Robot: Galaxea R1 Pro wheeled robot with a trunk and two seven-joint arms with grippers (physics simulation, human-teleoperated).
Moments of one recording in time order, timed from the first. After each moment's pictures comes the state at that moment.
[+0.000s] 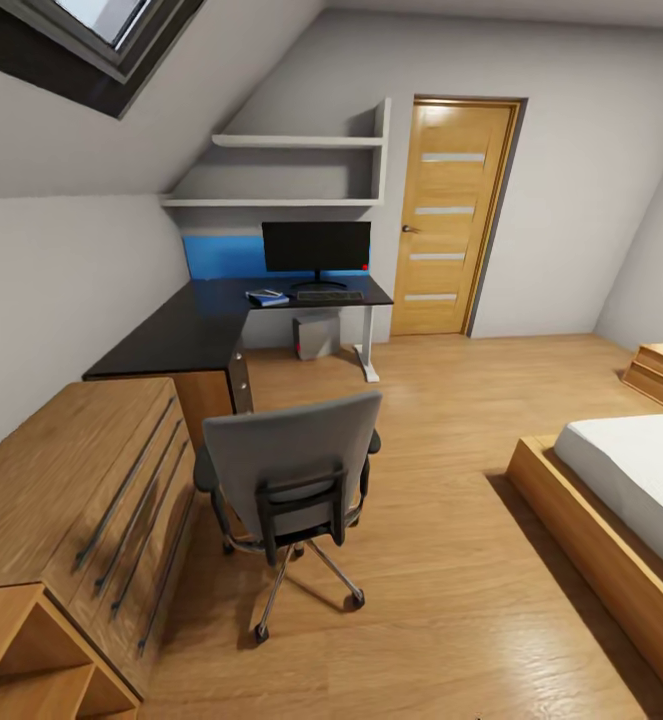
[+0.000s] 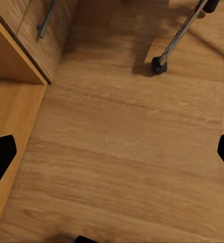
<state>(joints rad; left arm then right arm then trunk) -0.18 -0.08 -0.48 -0.21 0.58 -0.56 0.36 -0.27 0.07 1.08 -0.03 -0.80 -0.82 -0.32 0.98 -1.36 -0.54</state>
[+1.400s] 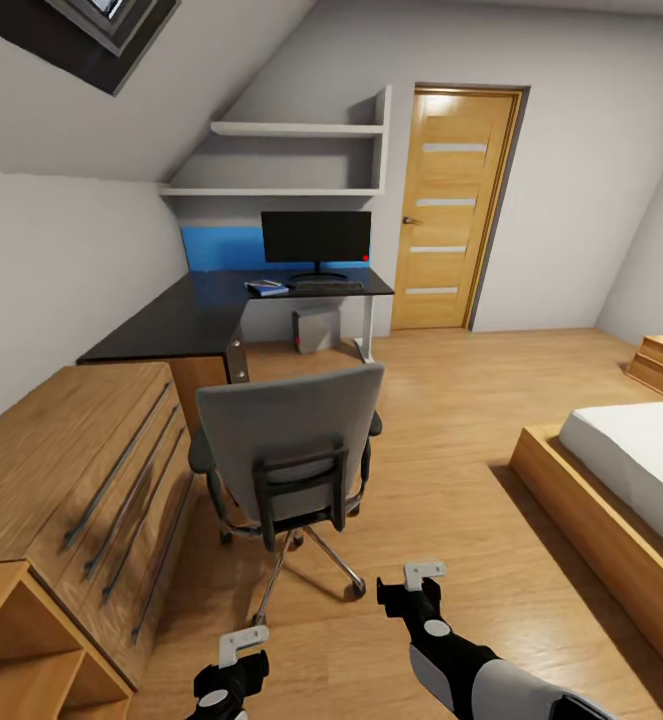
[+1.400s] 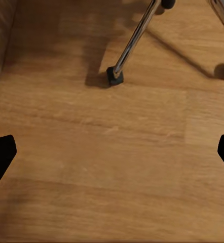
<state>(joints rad) -0.43 -0.09 -0.47 -0.34 0.58 -0.10 0.37 -0.67 0.10 0.98 -0.13 -0.86 -0.28 -0.20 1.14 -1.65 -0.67</state>
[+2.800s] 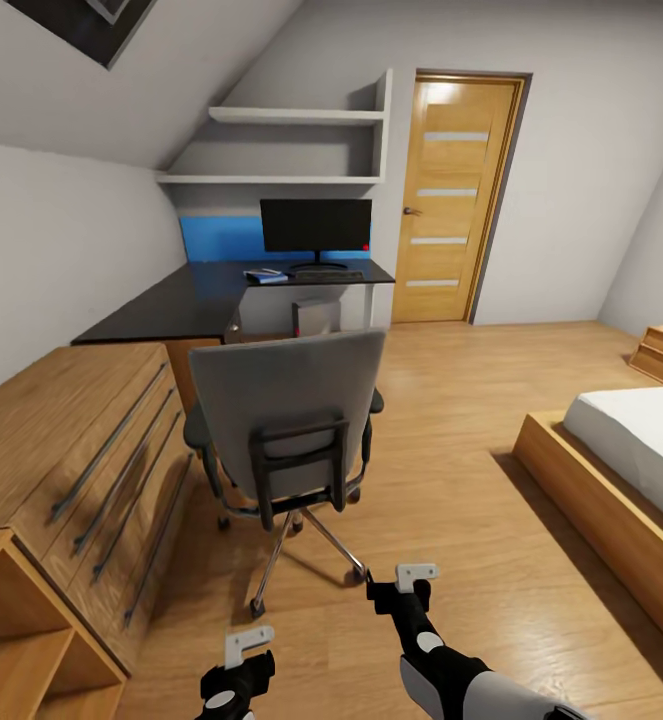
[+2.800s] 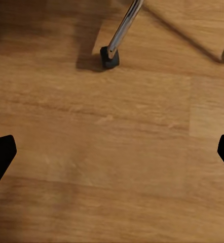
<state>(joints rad) -0.43 -0.11 -0.47 -0.33 0.58 -0.11 0.38 -0.65 0.13 0.98 -0.13 -0.86 -0.43 -0.20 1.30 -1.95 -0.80</state>
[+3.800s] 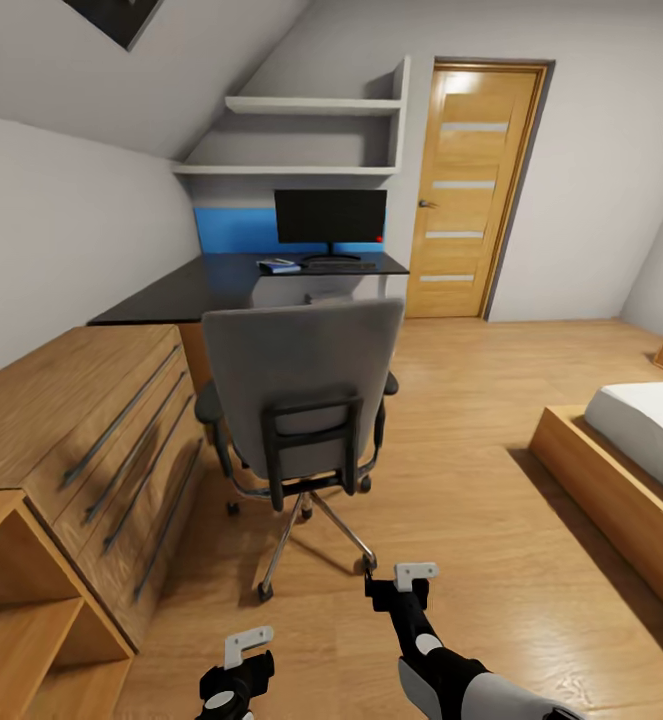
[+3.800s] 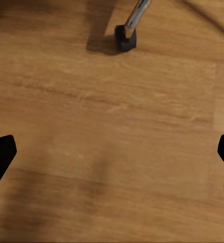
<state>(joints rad) -0.43 -0.11 -0.46 -0.33 0.58 -0.11 0.38 -0.65 0.14 0.98 -0.13 -0.86 -0.49 -0.20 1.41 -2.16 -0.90</state>
